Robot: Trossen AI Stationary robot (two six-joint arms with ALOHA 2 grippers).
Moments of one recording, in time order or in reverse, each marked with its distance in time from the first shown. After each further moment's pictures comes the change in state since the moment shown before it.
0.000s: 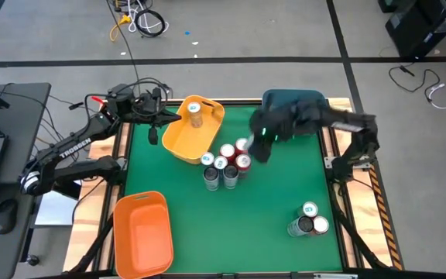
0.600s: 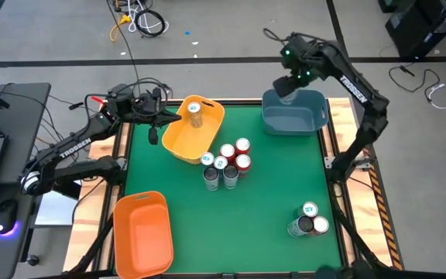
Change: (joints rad) left arm 0.000 0.000 0.000 0.000 0.000 0.004; right arm -0.746 -0.057 -0.098 0.003 -0.024 -0.256
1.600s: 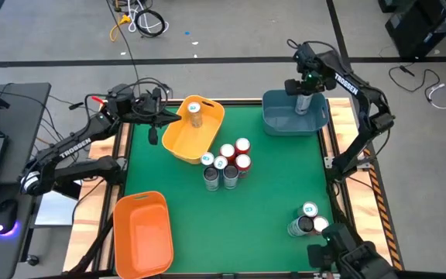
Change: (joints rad) left arm 0.000 0.000 0.000 -0.005 0.000 0.000; right arm -0.349 -0.004 -0.524 0.384 -0.043 0.090
